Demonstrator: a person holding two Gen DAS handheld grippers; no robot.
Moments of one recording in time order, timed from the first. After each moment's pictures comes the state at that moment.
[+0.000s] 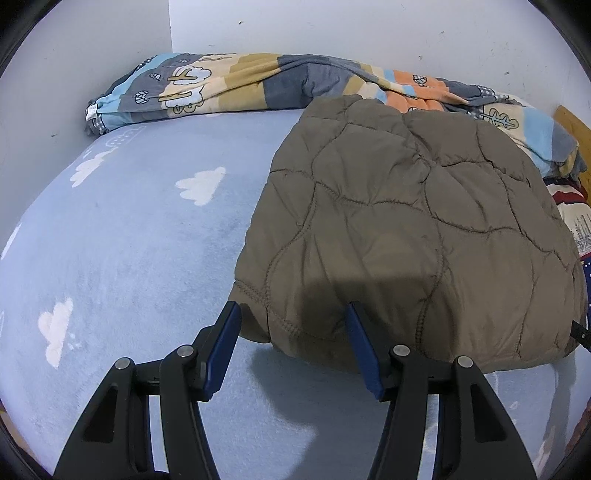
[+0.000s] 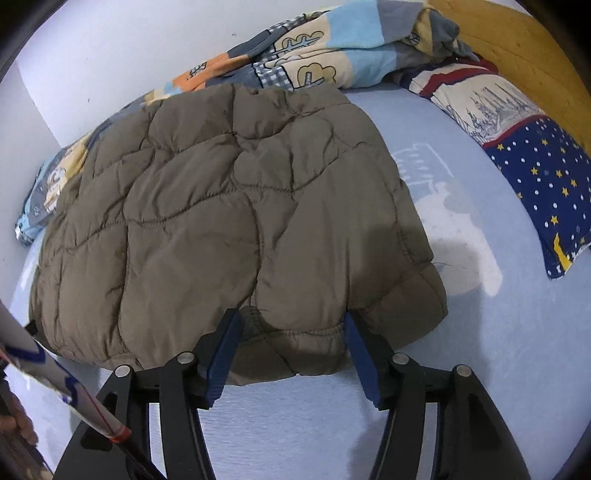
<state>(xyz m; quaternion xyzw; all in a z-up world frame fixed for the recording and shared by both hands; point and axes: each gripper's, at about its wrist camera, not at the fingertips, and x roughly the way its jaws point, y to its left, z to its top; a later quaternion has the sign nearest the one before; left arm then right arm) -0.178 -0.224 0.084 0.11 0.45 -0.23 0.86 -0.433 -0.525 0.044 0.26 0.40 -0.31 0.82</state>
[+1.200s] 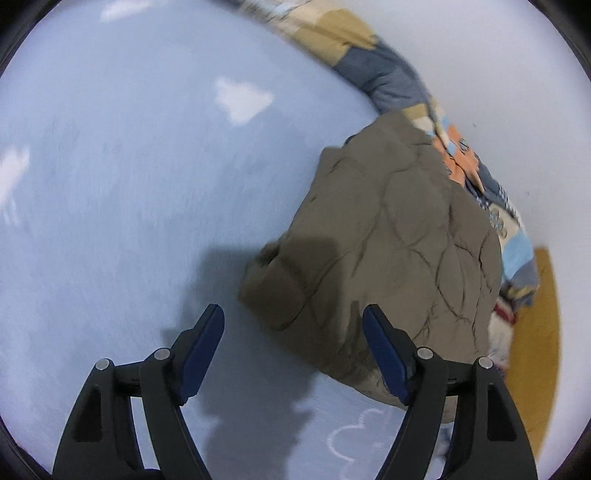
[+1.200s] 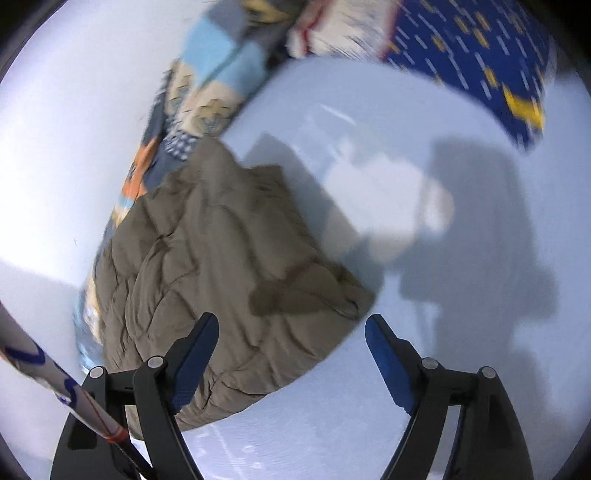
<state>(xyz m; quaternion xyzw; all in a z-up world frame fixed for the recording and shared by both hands) -0.123 -0.153 0.056 -0.20 0.60 -0.22 0.74 -0.532 -0.604 0.013 0.58 0.25 -0.31 0.71</state>
